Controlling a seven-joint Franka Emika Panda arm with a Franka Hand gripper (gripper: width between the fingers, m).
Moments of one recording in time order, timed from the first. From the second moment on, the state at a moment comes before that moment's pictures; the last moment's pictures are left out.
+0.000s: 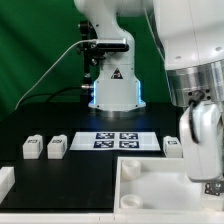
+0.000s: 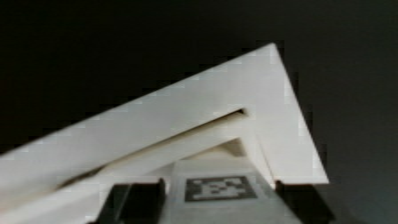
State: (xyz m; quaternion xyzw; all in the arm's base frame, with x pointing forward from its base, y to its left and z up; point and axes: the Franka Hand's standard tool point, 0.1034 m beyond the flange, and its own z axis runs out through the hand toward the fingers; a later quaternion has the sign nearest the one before) arm 0.636 0.123 0.066 -0.50 0.86 0.06 0.10
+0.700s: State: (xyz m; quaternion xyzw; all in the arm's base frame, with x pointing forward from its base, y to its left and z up) arm 0.626 0.138 0.078 -0.53 0.84 0.04 0.11
